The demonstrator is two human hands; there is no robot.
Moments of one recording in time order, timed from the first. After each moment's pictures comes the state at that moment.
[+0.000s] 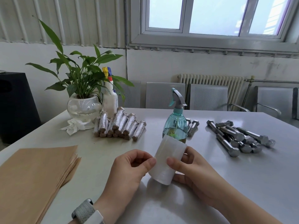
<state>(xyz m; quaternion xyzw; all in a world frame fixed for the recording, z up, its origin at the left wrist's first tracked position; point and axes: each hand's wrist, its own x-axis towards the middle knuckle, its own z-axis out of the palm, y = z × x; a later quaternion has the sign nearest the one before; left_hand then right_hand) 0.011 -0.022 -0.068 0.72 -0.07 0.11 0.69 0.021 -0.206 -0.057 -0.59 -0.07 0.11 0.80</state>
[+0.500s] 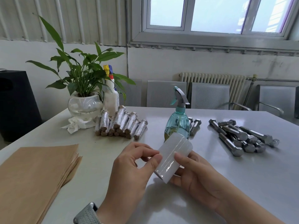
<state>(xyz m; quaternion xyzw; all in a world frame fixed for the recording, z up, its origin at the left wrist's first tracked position) 0.001 -0.025 -0.060 0.77 -0.12 0.27 0.57 0.025 -0.205 -0.063 -0.47 -0.11 0.19 0.85</state>
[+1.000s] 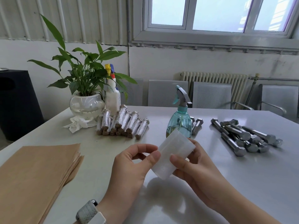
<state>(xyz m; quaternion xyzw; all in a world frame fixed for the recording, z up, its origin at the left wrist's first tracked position) 0.009 -0.023 -0.065 0.67 -0.06 0.15 0.72 0.023 -0.200 -0.066 -0.57 -0.12 0.05 0.81</state>
